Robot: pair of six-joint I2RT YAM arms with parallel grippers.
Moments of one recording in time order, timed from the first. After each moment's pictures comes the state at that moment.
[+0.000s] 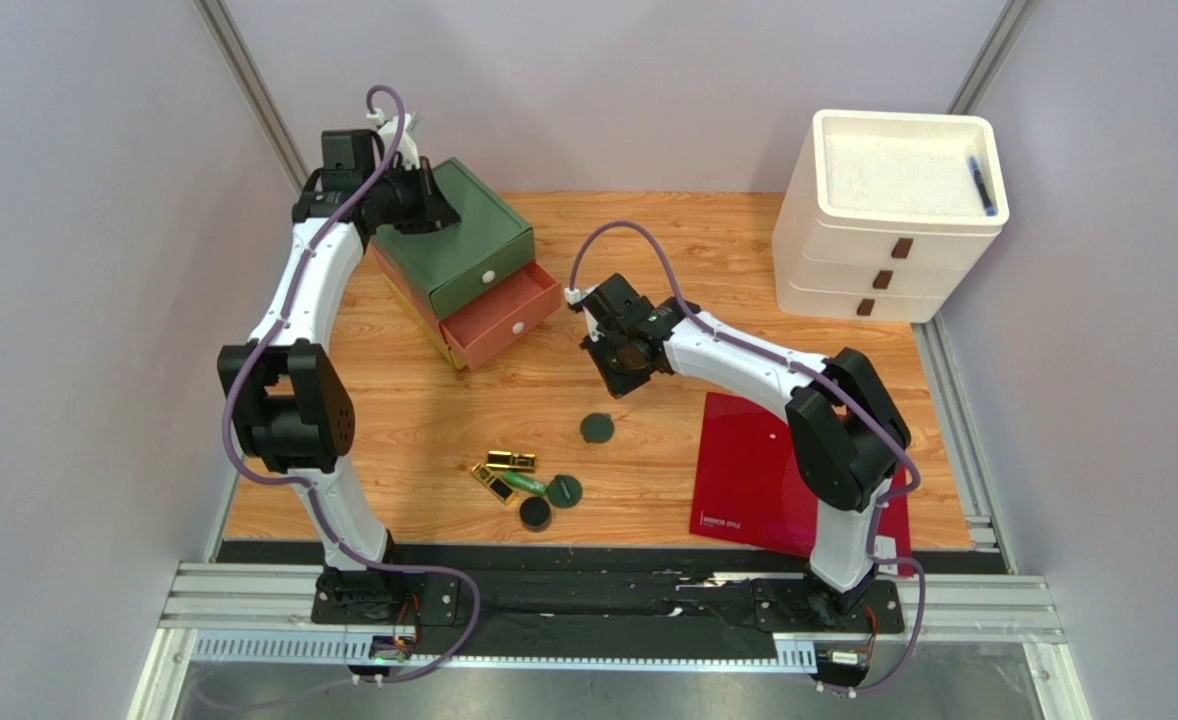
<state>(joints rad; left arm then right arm) 0.01 1.85 1.75 -0.53 0.52 -0.12 0.76 1.87 1.41 -0.63 0.03 0.16</state>
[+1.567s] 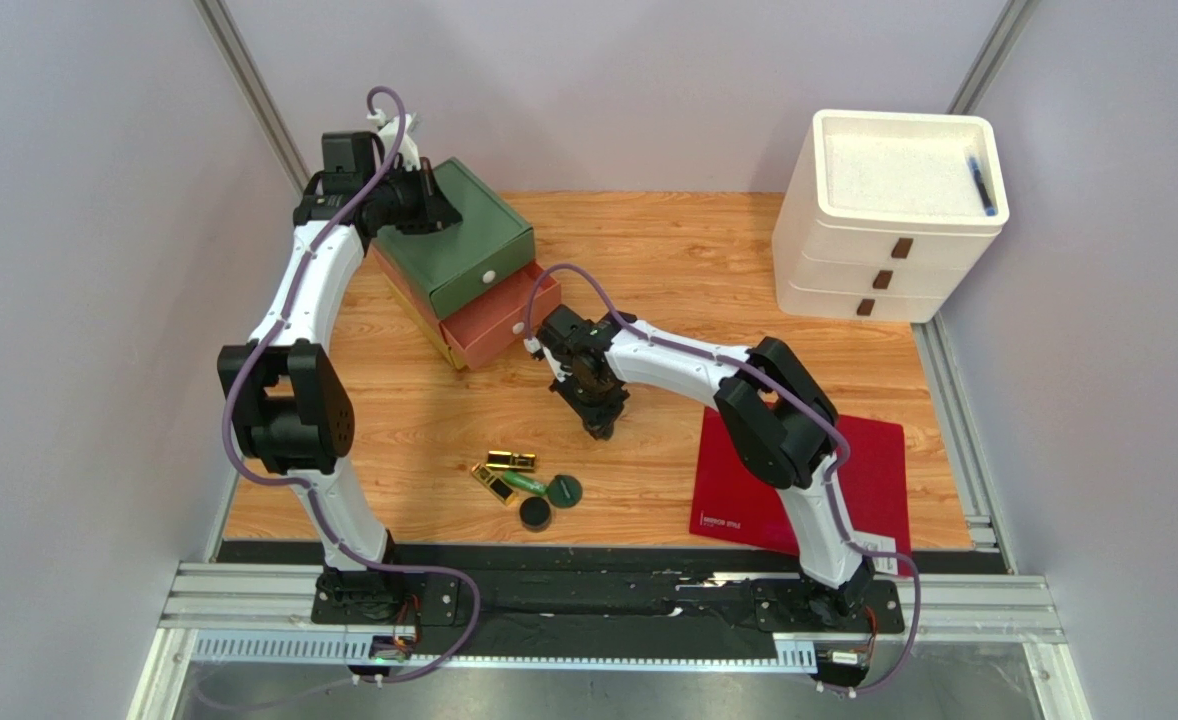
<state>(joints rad) 0.01 1.85 1.73 -0.49 0.53 -0.12 0.85 2.13 1.60 -0.84 -0.02 0.10</state>
